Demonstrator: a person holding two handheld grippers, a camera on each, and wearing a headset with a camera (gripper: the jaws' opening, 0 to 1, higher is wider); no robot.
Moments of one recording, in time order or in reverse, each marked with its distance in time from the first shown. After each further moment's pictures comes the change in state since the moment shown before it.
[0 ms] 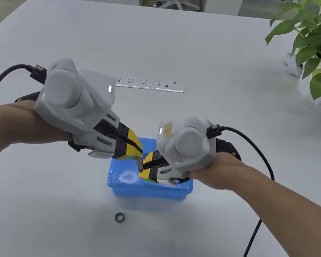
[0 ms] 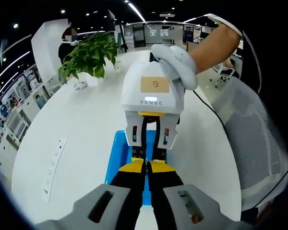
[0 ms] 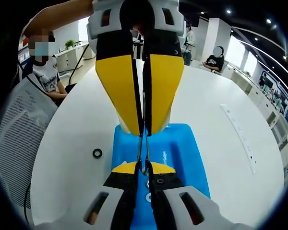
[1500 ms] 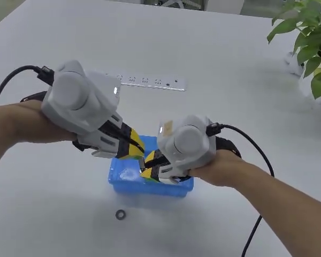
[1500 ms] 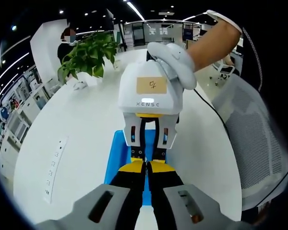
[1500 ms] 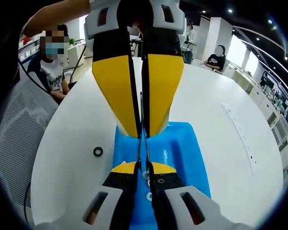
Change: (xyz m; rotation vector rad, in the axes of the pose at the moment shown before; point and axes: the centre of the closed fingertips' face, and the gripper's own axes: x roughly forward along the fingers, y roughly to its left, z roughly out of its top) left arm -0.003 -0.006 0.005 0.019 0.012 0.010; right arm -0.004 0.003 0.002 -0.012 0.011 -0.001
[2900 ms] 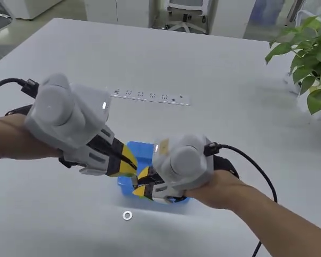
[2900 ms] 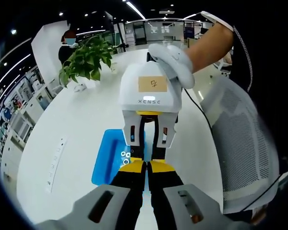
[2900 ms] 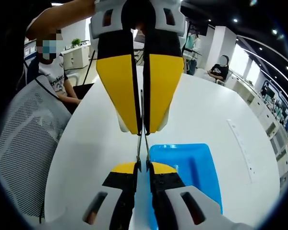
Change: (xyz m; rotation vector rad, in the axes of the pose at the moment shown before) left arm -0.035 -0.051 0.004 -0.005 0.016 0.027; right arm -0.007 0.052 0.035 -0.050 -0.047 0.003
